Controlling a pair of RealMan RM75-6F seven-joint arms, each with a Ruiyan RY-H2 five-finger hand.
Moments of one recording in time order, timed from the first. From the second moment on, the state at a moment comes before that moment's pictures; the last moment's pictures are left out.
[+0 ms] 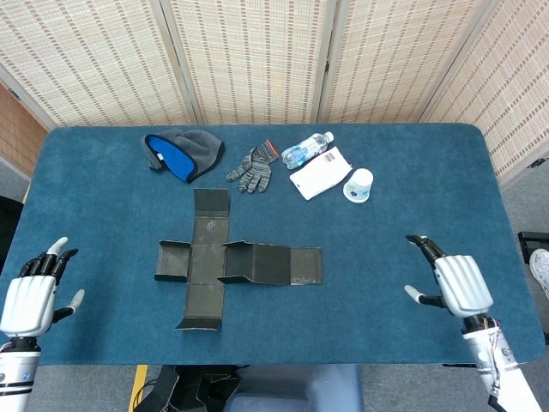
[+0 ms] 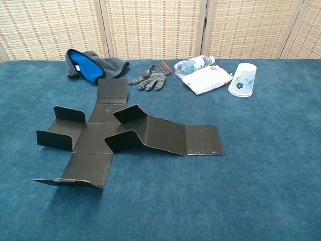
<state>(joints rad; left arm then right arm) -0.16 -1.16 -0.09 -1.73 1.41 1.47 0.29 0.24 -1.07 0.11 -1.92 -1.42 1.28 -0.16</state>
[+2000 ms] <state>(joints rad) -0.14 -1.13 -0.06 -1.67 1.46 1.47 0.19 1.12 -1.89 0.36 -1.54 -0.15 1.23 -1.15</state>
